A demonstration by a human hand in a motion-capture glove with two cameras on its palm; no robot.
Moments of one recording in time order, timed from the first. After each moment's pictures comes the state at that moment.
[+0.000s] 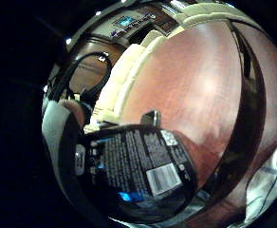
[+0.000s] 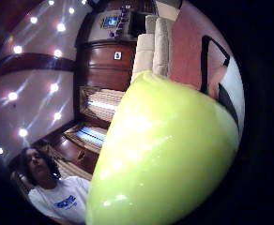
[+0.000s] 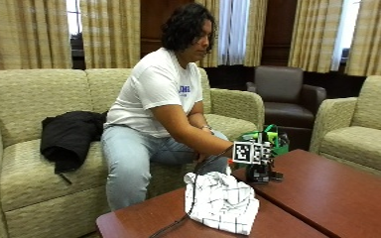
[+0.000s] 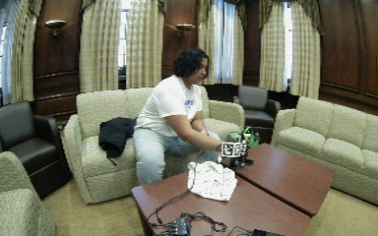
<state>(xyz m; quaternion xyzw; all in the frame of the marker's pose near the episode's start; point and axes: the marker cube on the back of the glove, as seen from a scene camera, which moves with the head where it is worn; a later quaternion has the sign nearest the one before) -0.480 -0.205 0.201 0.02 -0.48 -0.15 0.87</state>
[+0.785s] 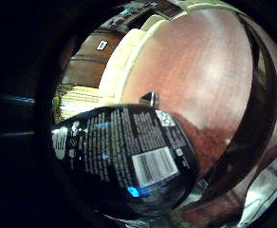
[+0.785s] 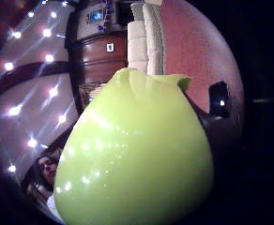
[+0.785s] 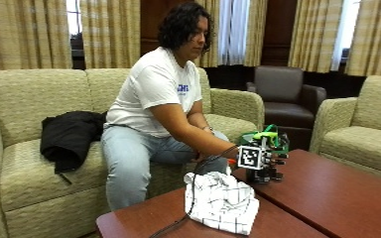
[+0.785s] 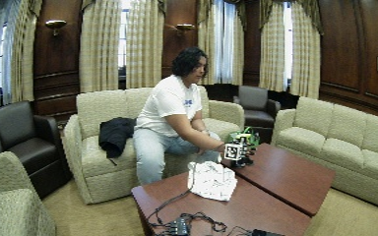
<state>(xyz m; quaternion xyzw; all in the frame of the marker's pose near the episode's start) -0.476 -0.201 0.210 -0.10 -0.48 -0.17 0.85</state>
